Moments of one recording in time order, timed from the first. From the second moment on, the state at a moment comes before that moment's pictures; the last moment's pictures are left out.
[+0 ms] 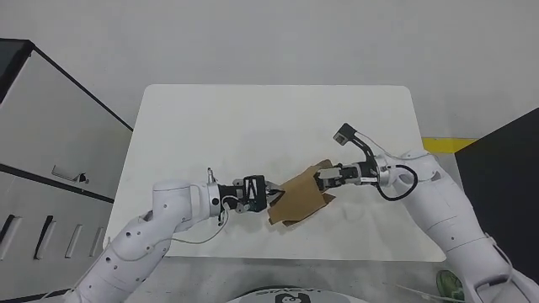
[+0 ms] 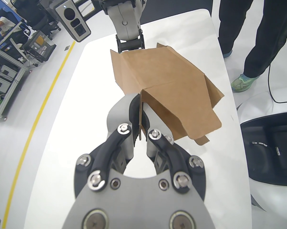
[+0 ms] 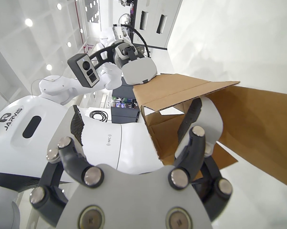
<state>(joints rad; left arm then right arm) 1.49 -1.00 -1.09 -1.87 1.72 -0.80 0.15 -1.20 -1.04 1.10 -1.30 0.52 -0.41 1.41</state>
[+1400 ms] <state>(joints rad) 1.51 -0.99 -1.10 -1.87 1.57 -0.80 0.08 -1.21 -0.93 0.93 -1.44 0.51 -0.51 1.31</state>
